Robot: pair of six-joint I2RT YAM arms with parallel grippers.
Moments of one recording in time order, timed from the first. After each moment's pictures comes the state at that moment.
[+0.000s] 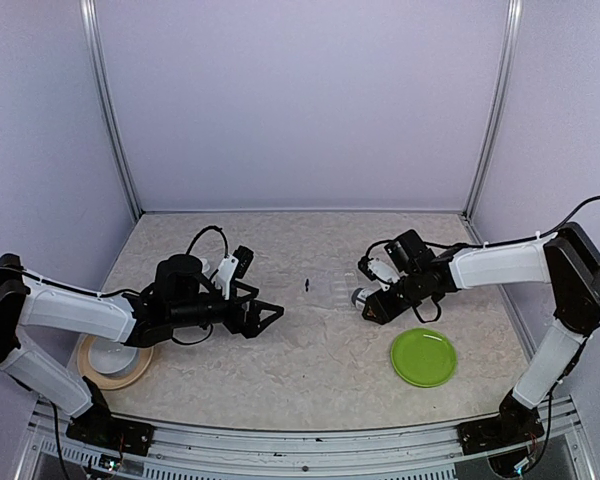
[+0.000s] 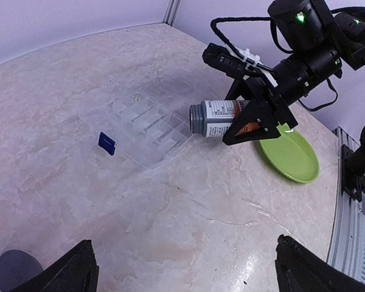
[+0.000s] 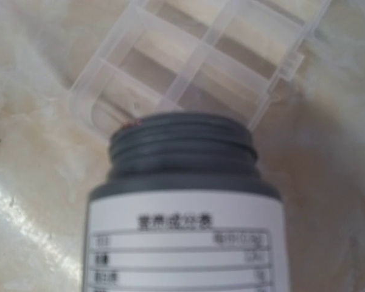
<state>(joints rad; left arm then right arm) -0.80 1.43 0.57 0.50 0.23 -0.22 0.61 1.68 0.96 -0.28 -0.11 0.01</state>
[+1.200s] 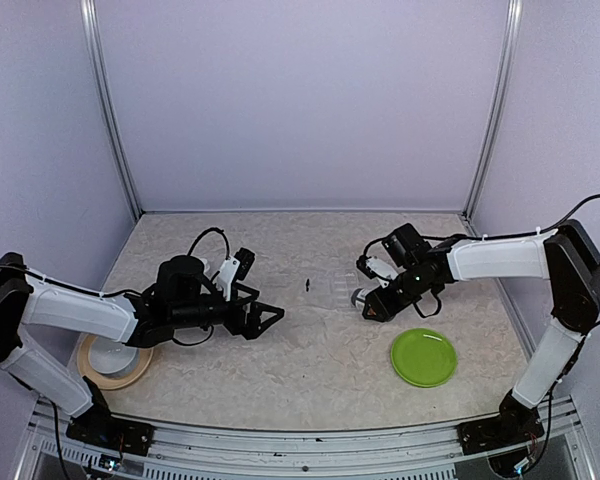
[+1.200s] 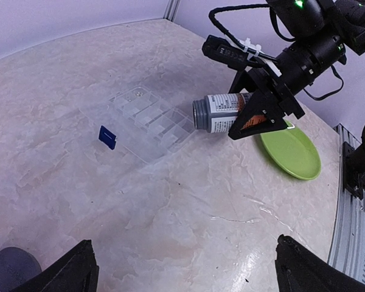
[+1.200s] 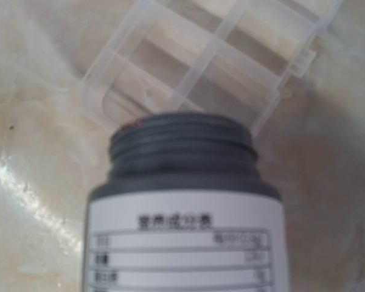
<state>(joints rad) -0.80 1.45 0.57 0.50 0.24 -0.22 0.61 1.70 1.04 -0.41 -0.13 0.01</state>
